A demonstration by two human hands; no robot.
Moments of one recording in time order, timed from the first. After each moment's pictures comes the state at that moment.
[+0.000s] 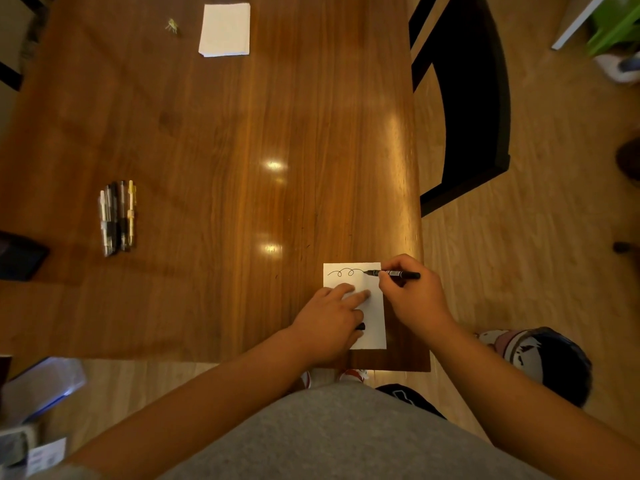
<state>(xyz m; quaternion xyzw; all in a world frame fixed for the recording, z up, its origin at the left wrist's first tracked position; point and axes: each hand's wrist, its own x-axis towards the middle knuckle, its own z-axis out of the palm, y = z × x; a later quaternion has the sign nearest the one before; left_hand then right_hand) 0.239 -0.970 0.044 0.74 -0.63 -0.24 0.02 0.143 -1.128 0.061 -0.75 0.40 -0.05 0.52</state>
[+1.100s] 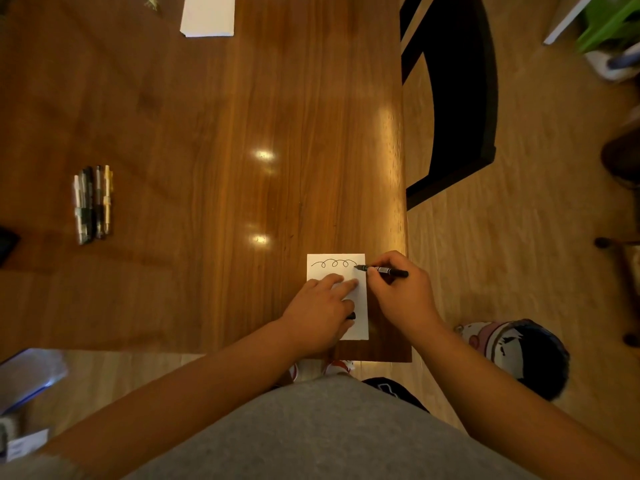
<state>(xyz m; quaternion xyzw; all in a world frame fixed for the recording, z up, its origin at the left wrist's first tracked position) 0.230 -0.981 0.042 0.75 -0.61 -0.23 0.03 0.131 -1.129 0.063 -0.77 0.38 -0.06 0.50</state>
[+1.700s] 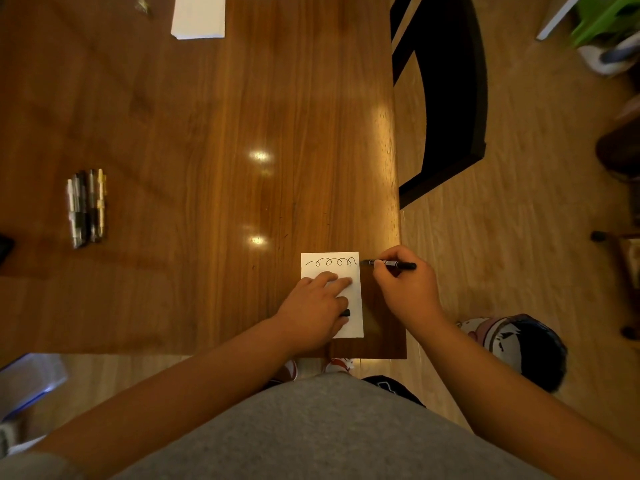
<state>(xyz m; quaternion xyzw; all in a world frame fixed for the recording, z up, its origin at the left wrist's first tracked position) 0.232 -0.982 0.045 0.75 -0.62 -0.22 0.01 0.127 -1.139 0.070 -0.75 0.43 -0.07 0.49</state>
